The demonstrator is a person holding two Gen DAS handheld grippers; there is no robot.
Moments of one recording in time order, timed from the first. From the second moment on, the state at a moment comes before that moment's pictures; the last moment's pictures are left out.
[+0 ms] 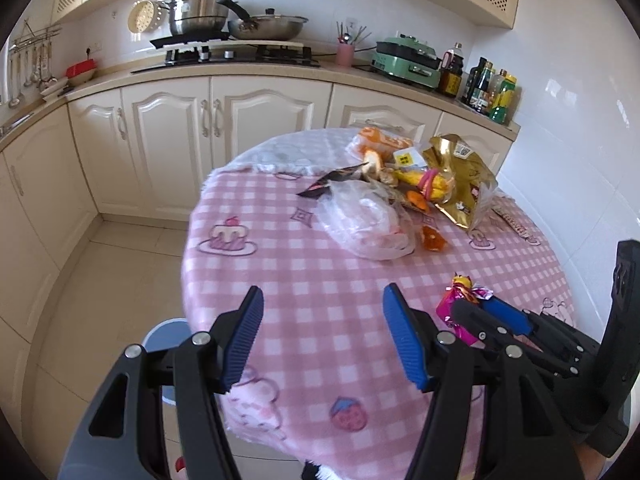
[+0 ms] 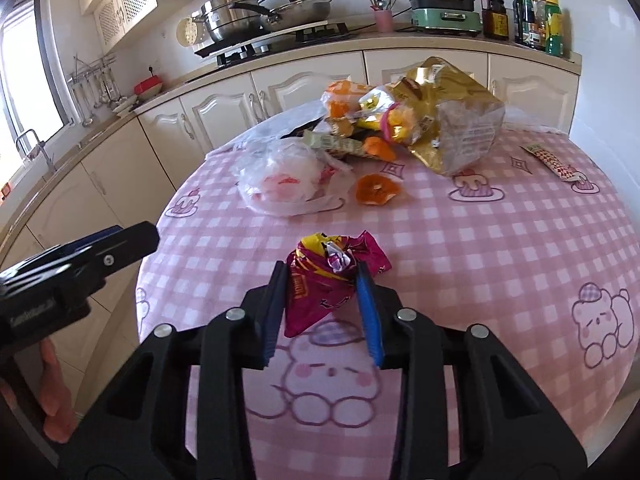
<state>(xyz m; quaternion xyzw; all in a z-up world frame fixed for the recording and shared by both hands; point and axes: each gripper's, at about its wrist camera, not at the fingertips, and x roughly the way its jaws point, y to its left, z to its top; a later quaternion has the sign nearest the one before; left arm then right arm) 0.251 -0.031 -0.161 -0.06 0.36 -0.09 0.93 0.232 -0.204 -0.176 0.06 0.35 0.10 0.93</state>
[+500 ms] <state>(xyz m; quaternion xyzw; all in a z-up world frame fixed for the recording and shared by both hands) 0.339 -0.083 -0.168 -0.07 0.40 -0.12 0.91 0.250 -0.250 -0.167 0.09 0.33 0.09 0.94</state>
